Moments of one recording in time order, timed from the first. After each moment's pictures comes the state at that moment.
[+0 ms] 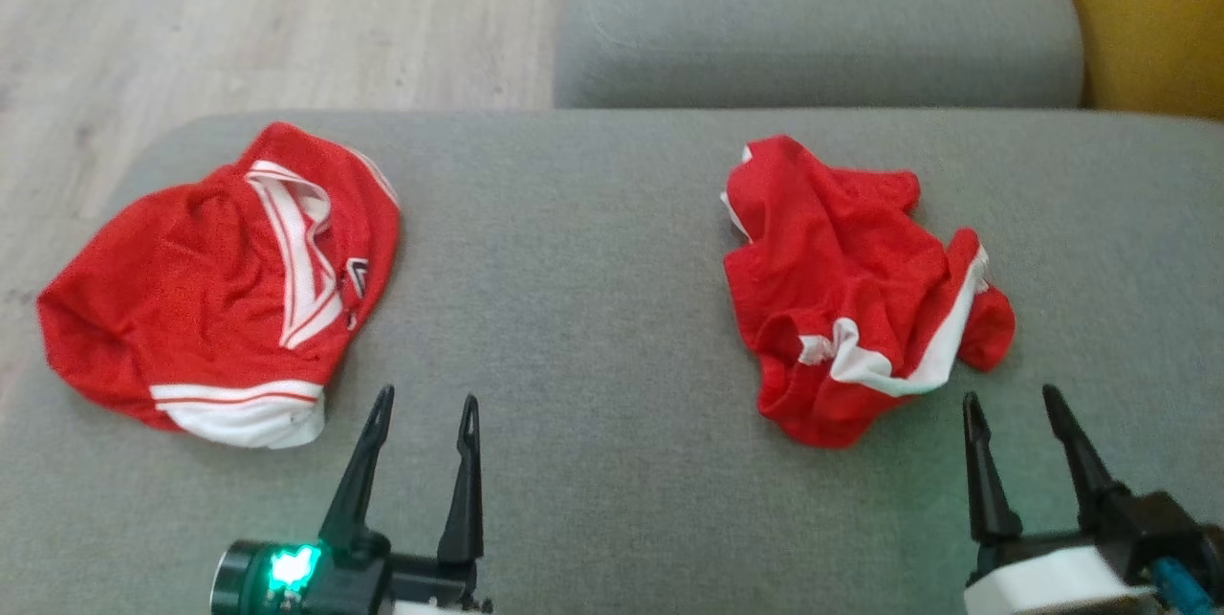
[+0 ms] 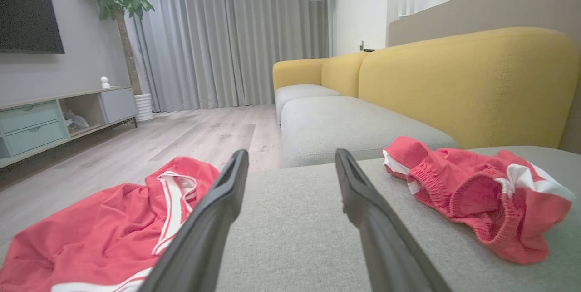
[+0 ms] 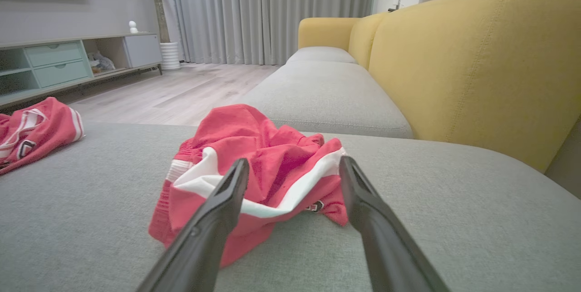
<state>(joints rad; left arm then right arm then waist) 0.09 0.13 -0.37 0.01 -0.10 0.17 -0.26 0.13 -0.04 -0.05 0.16 0.00 0.13 -0.26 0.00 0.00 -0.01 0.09</state>
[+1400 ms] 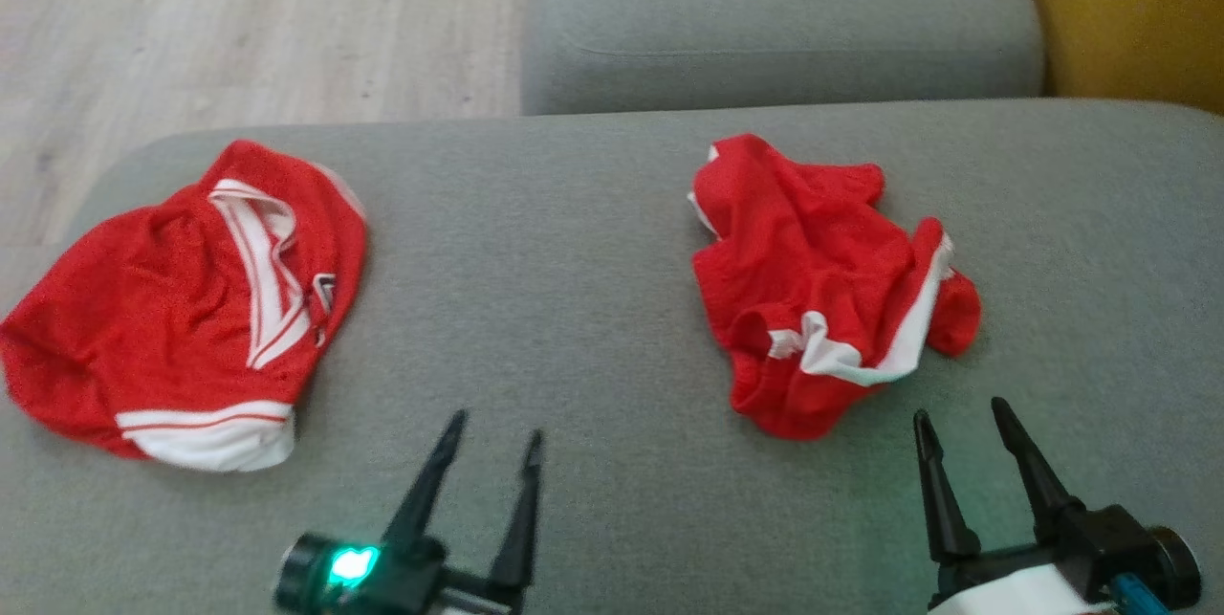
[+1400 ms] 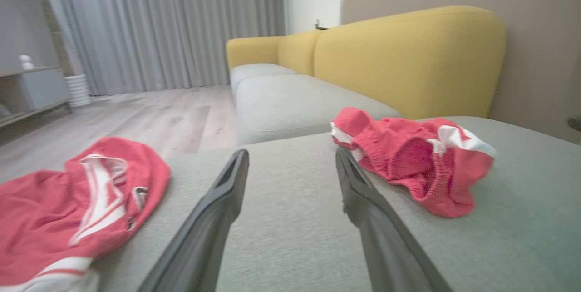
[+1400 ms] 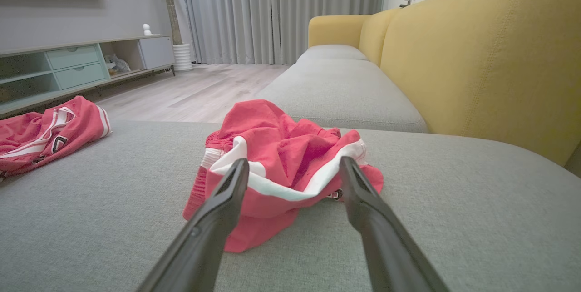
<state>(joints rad) 0.10 0.07 -0.37 0.12 -0.05 0.03 -0.26 0.18 -0.04 0.03 0.13 0.02 0.13 -0.26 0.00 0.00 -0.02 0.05</state>
